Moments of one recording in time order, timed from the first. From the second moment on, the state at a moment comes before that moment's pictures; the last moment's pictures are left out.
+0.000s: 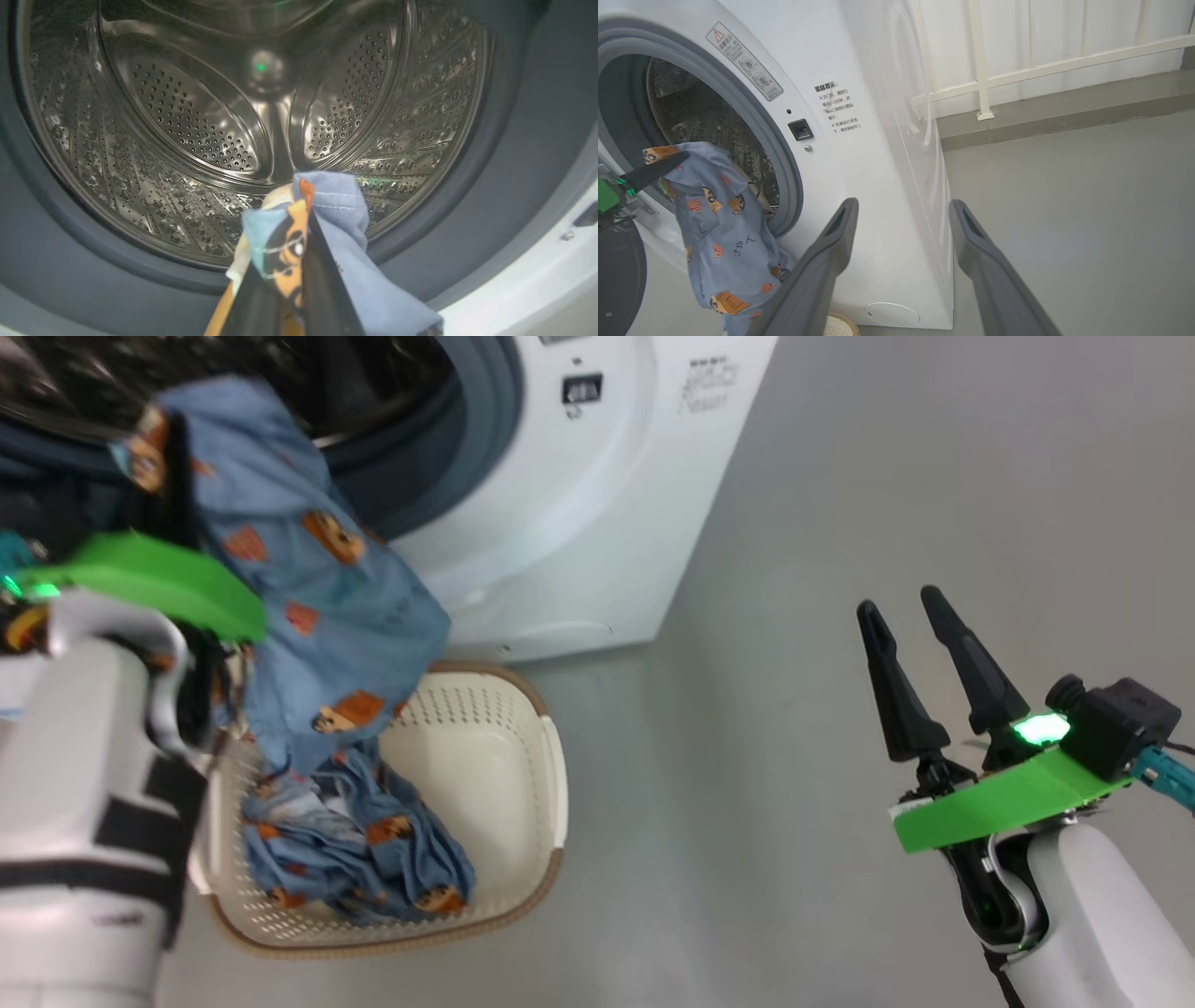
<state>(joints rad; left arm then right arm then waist) -0.83 0.19 -0.21 0.64 -0.44 -0.09 -0.24 -0.34 -0.22 0.19 0.15 0.54 0.13 -0.26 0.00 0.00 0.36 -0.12</state>
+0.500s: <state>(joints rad) -1.23 0.24 -0.17 0.91 -0.40 -0.11 -0.26 -0.42 -0.15 0.21 0.13 0.54 0.13 -0.26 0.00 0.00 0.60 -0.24</state>
